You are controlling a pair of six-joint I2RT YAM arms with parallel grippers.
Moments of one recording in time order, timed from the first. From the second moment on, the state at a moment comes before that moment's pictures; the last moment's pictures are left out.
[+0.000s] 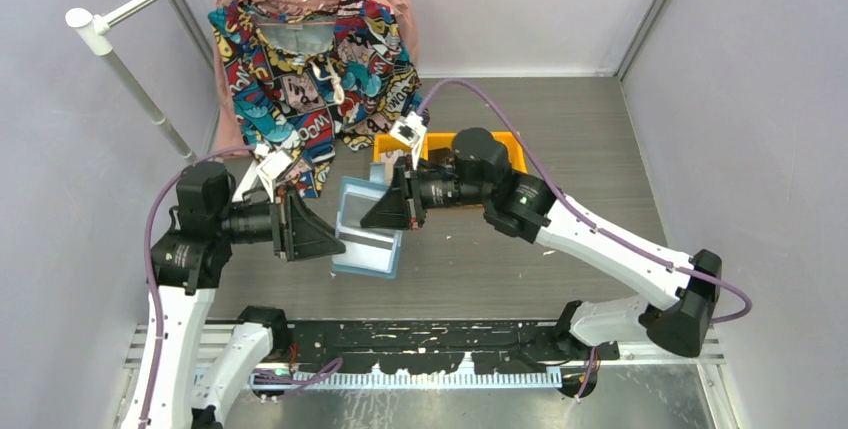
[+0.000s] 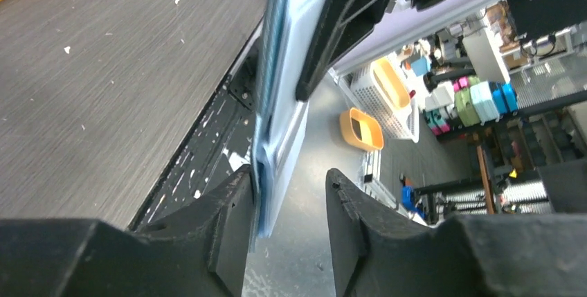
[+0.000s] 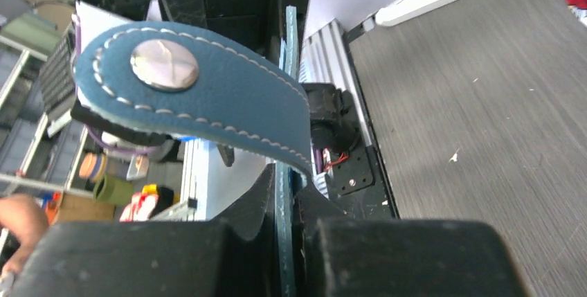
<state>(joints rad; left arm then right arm) -0.11 0.73 1.08 -0.89 1.26 -0.31 0.97 1.31 1.33 -0.23 -0.63 0.55</state>
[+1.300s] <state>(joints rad) -0.08 0.83 1.05 -0.78 1.13 -0.39 0.82 0.91 1.01 0.08 -0.05 0.88</state>
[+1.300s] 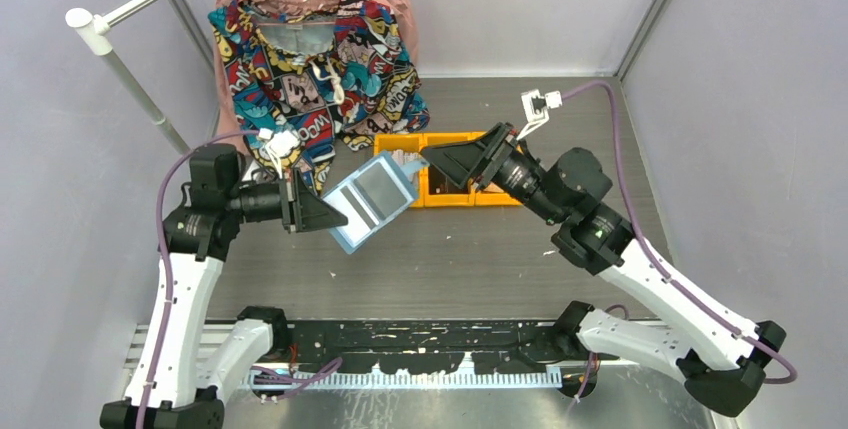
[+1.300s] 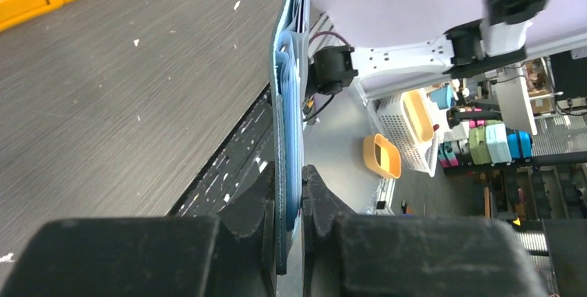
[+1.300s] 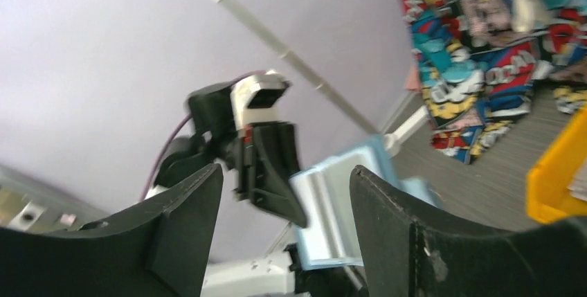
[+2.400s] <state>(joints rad) -0.08 0.88 1.08 -1.13 1.24 -0.03 0.97 1.32 1.09 0.03 -0.64 0.81</state>
